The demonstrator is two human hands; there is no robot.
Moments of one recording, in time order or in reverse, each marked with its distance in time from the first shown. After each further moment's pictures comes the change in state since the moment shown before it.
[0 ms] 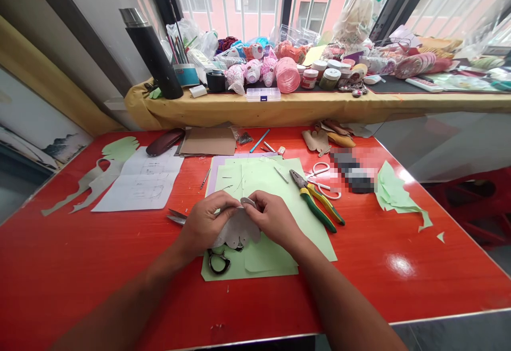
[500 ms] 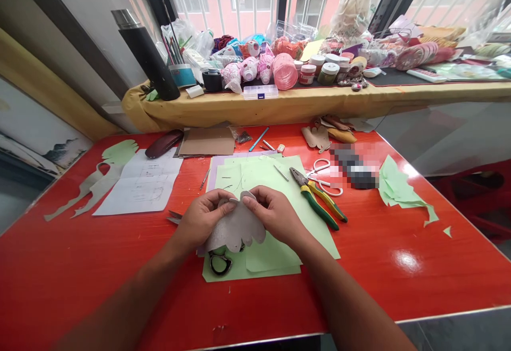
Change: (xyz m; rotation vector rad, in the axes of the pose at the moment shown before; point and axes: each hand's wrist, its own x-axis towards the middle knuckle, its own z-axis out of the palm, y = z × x) left_hand 0.007 0.003 -0.004 -0.419 -0.010 -0.376; right_hand -0.002 -0.005 -0.006 0.250 -0.053 0.037
